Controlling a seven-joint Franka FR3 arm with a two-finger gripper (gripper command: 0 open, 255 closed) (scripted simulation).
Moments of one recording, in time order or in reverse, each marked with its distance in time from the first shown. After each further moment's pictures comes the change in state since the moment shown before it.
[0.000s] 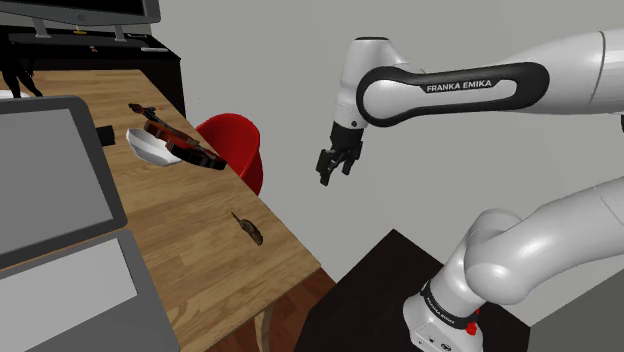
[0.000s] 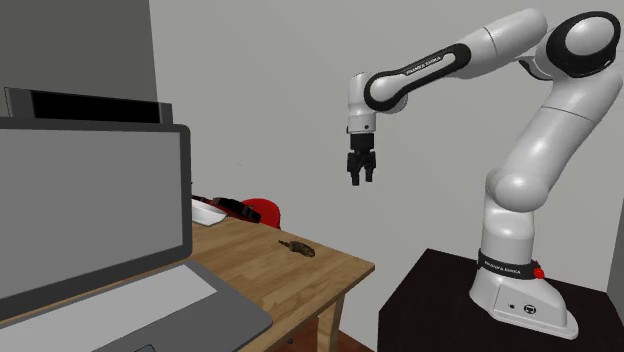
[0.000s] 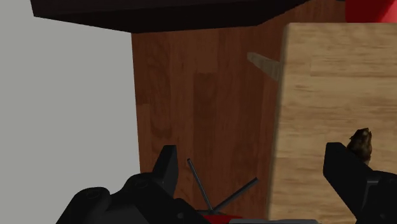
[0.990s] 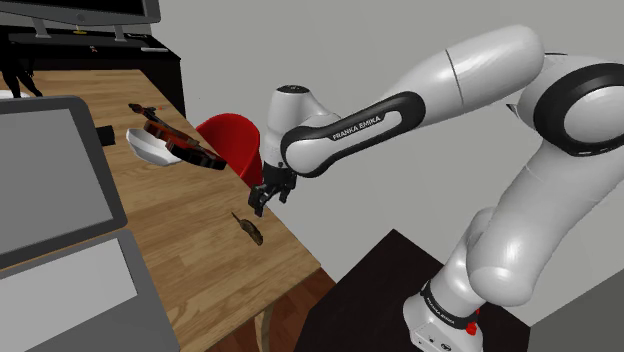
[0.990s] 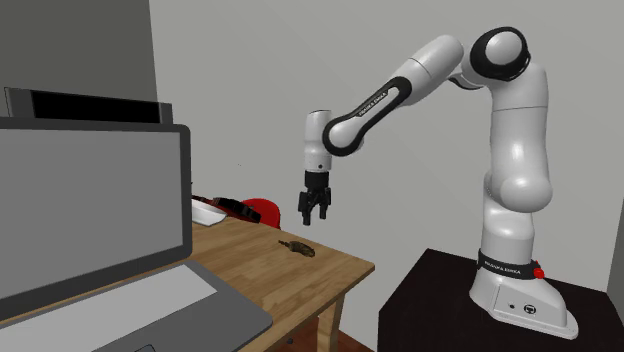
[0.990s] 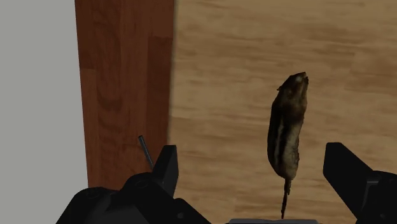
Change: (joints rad) arm 0.083 0.489 0.126 0.174 -0.013 0.388 0.125
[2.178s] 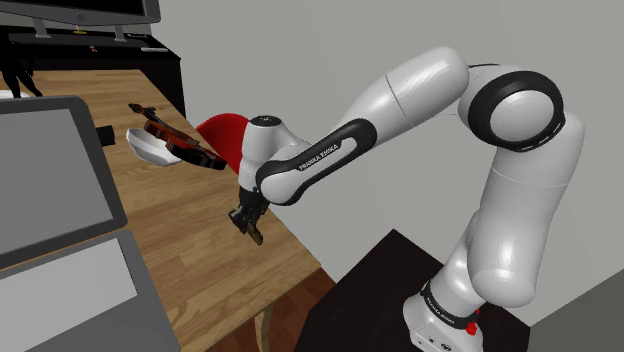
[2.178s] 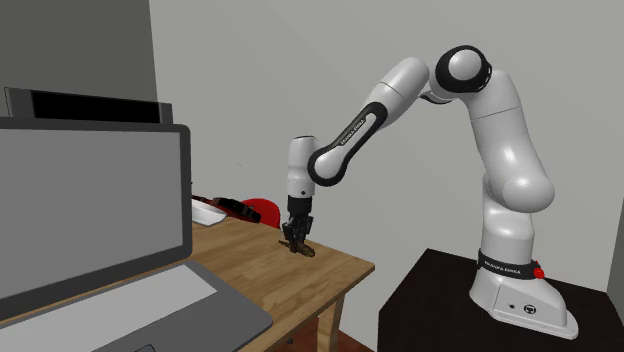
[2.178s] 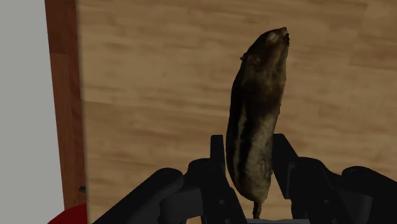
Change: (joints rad) arm 0.045 0.253 0.009 0.109 -0.073 0.166 0.065
